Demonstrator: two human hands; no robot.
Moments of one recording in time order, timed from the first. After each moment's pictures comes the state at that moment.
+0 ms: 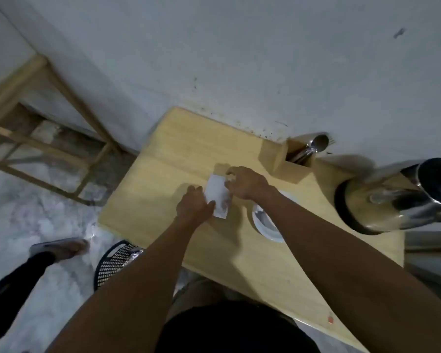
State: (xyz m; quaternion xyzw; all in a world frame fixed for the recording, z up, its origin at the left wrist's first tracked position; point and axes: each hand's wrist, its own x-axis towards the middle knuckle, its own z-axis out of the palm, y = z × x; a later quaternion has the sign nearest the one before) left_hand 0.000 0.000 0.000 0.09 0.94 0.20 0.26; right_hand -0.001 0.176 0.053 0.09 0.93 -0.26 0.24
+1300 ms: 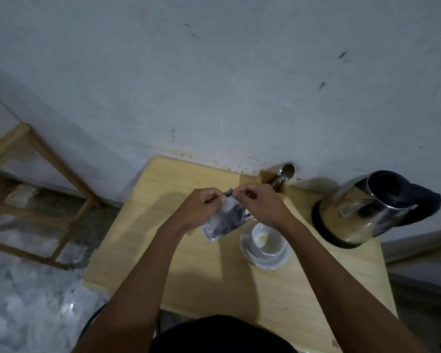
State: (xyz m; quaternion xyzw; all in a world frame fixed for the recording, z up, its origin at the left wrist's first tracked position) left_hand -0.024 0.037 0.136 0.23 0.78 0.50 0.28; right_hand 0.060 0.208 0.161 0.14 0.85 -0.50 -0.01
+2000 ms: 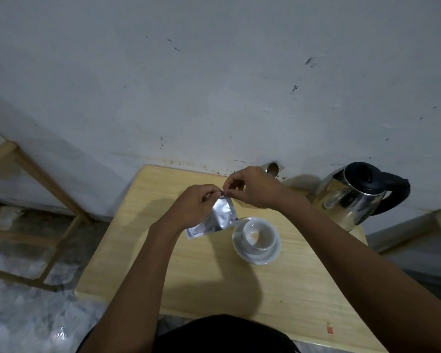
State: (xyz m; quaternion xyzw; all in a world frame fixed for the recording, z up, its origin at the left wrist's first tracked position) left_hand -0.010 0.040 0.168 0.34 0.83 0.41 0.20; right_hand 0.059 0.216 0.211 0.04 0.96 -0.29 0.02
